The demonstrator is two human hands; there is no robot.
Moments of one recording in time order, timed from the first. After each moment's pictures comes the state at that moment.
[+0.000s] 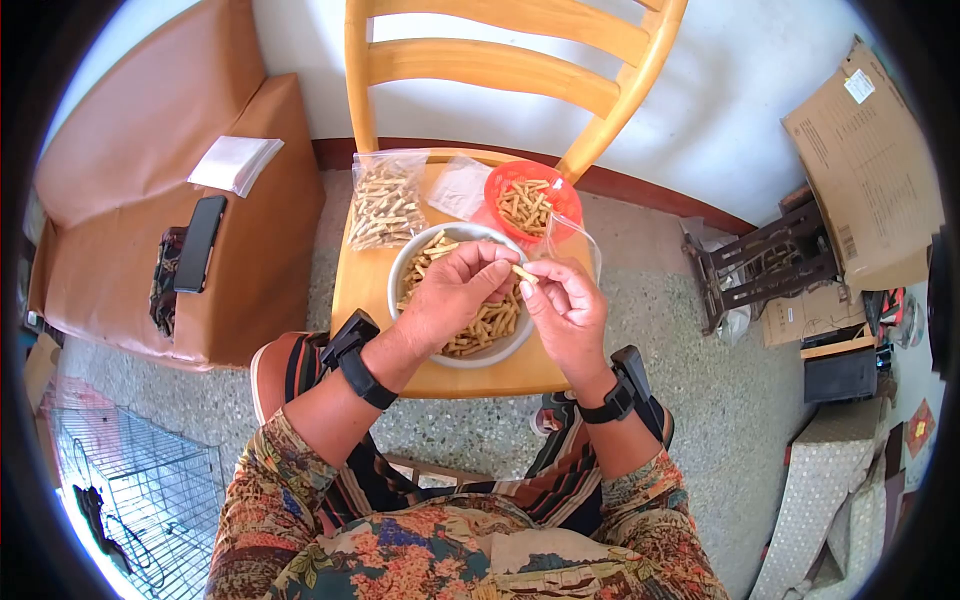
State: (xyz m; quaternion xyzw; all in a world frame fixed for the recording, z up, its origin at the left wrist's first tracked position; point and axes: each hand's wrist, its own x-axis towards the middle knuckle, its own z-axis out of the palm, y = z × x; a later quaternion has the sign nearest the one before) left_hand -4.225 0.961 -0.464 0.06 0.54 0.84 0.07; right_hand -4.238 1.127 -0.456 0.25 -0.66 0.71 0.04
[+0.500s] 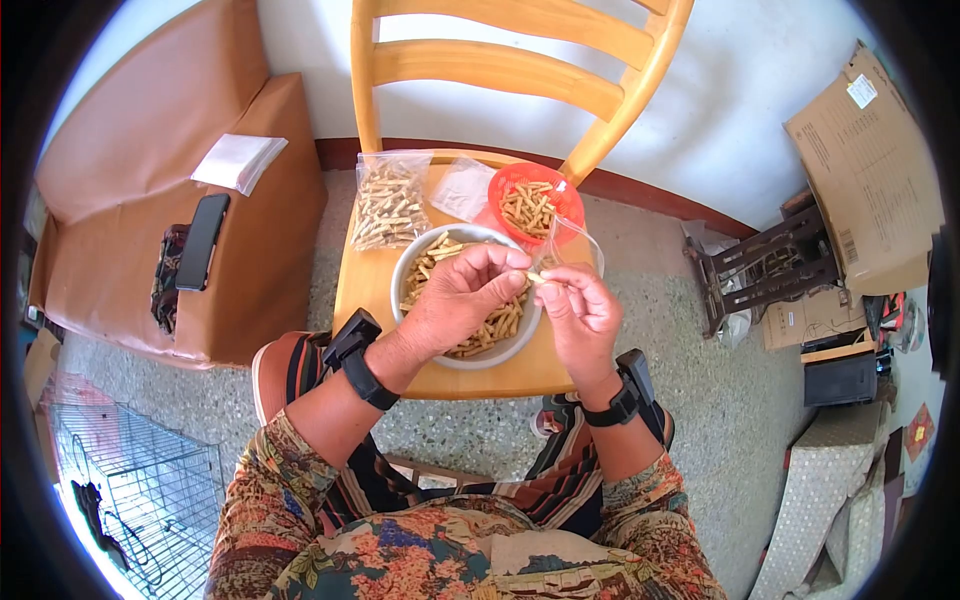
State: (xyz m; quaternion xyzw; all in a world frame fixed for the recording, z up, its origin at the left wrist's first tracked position) left_hand -4.222 0.965 -0.463 0.14 0.52 0.84 0.03; right_hand -4.233 1.134 -0.449 0.26 -0.64 0.72 0.05
